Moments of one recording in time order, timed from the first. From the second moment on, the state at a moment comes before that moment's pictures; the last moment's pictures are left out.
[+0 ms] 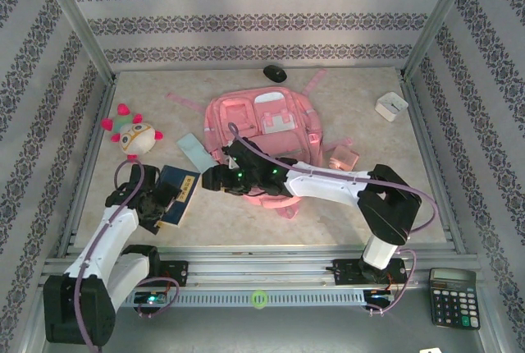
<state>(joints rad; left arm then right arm) -0.01 0.89 0.49 -0.80 0.11 -1.08 0.99 1.73 1.15 -0.08 -0.36 1.08</state>
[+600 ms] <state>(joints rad) 0.01 0.96 0.67 -0.87 -0.04 -0.90 1.08 1.89 1.18 0.02 -0.29 1.37</state>
